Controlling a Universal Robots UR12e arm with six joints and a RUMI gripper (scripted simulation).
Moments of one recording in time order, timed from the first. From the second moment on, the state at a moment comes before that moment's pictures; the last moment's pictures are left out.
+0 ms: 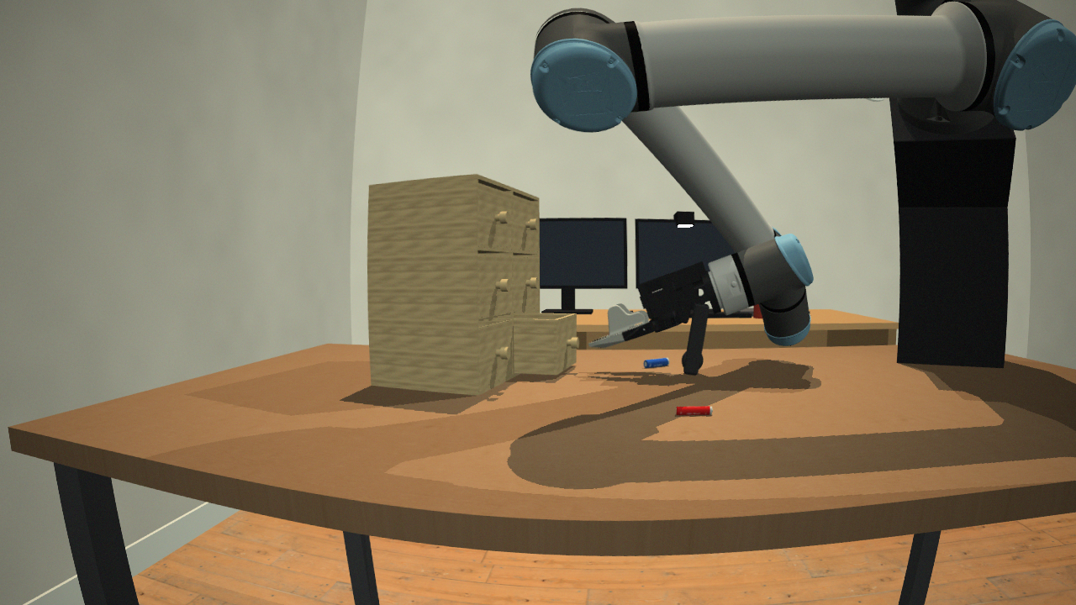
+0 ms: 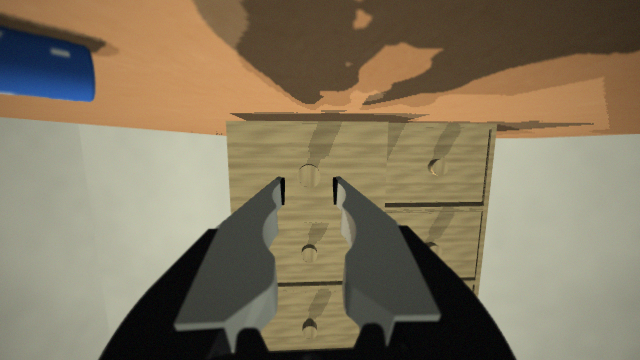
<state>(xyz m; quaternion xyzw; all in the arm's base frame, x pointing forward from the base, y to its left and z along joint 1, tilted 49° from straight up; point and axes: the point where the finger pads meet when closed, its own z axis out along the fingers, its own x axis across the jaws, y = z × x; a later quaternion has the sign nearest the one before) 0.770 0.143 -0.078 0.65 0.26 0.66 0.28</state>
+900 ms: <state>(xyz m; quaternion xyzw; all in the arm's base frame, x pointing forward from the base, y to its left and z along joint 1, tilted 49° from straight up) 0.724 0.126 -0.061 0.65 0.26 0.66 0.28</state>
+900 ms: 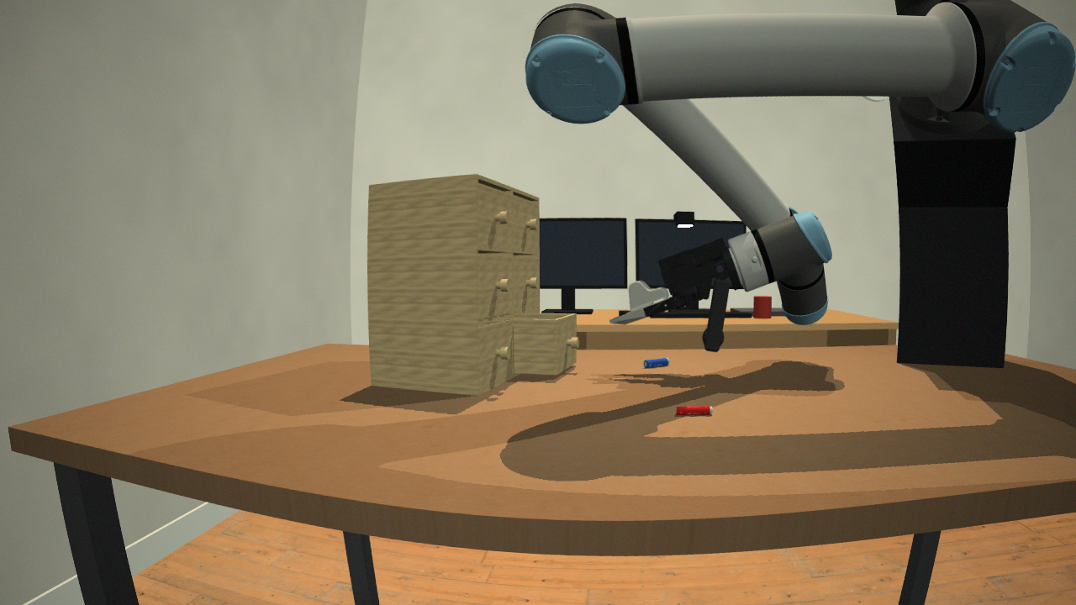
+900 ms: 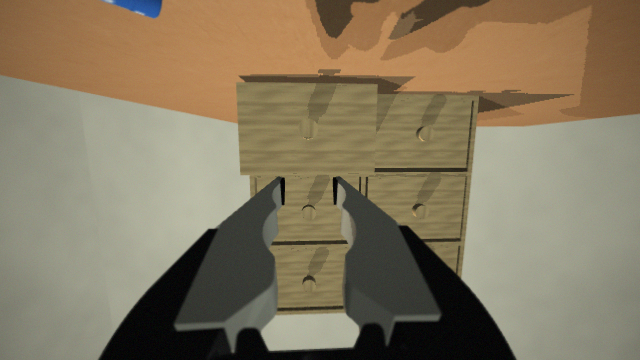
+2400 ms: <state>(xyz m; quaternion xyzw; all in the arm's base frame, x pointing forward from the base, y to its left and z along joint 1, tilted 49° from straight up) 0.668 0.094 -0.031 0.66 0.29 0.65 0.25</state>
